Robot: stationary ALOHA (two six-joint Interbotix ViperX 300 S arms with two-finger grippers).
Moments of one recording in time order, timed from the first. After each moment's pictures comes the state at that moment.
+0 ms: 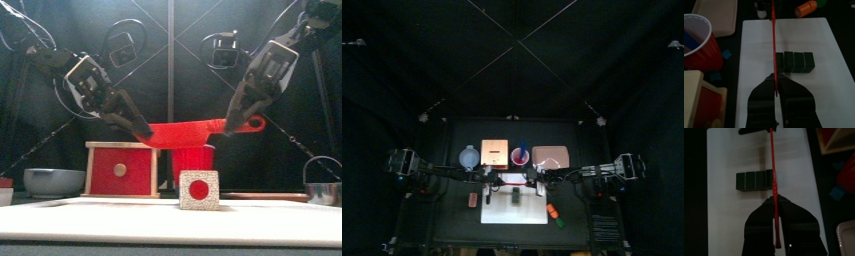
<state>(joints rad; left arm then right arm) -0.01 -0.06 0.87 0.02 -0.27 0.00 0.00 -0.20 0.80 0.38 0.22 -0.23</state>
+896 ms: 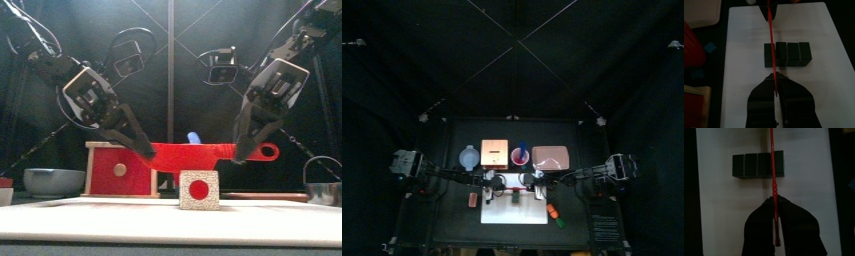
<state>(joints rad) -0.06 0.04 0.83 0.01 -0.27 0.01 0.03 -0.10 0.79 0.38 0.23 -0.23</state>
